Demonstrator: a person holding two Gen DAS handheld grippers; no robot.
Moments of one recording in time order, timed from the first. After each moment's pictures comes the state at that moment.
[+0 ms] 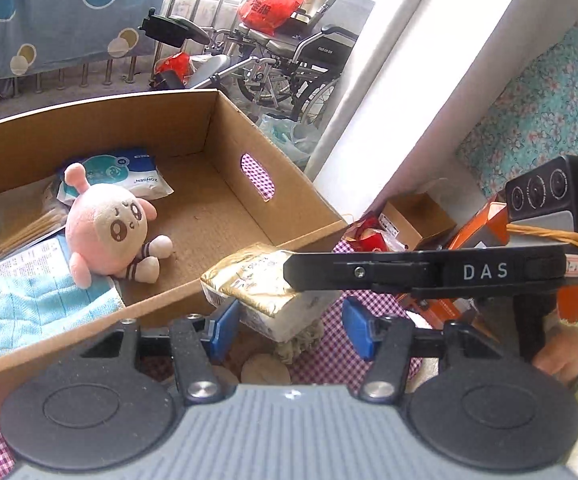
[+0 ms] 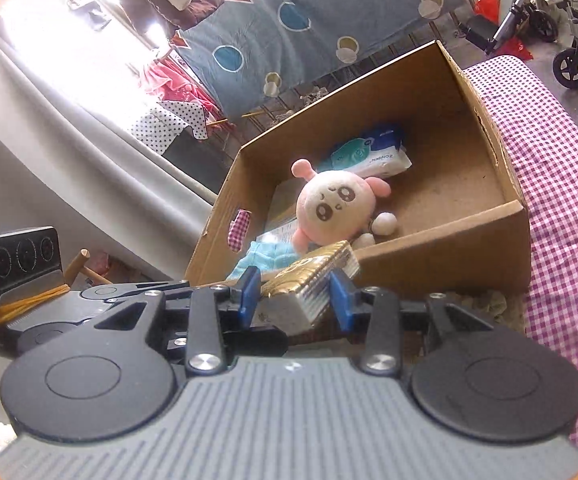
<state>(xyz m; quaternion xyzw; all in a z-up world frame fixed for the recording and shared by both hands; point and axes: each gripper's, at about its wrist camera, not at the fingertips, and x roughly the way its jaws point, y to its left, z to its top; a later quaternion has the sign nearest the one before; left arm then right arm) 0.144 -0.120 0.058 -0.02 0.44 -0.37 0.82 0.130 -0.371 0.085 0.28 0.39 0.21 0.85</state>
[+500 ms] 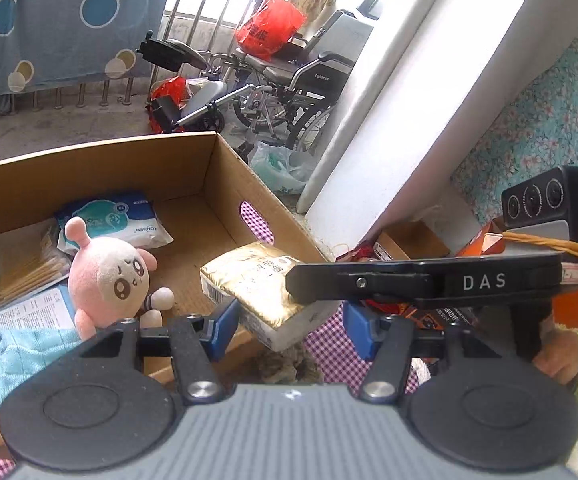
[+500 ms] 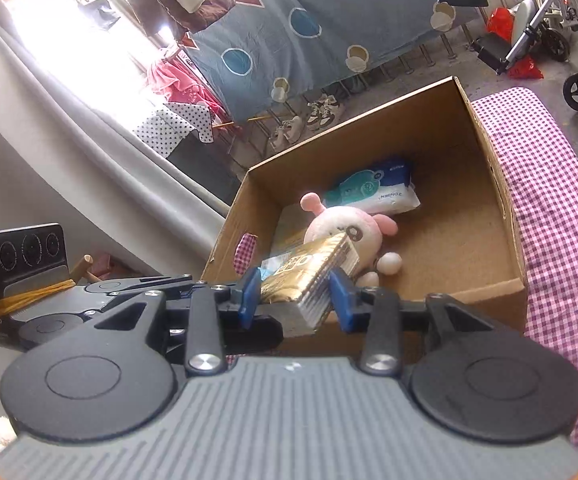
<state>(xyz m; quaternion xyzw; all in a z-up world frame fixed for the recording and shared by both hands) 0.173 -0.120 0.078 -0.05 0.41 -0.38 0.83 0.146 -0.390 0.119 0.26 0.38 0.22 0.86</state>
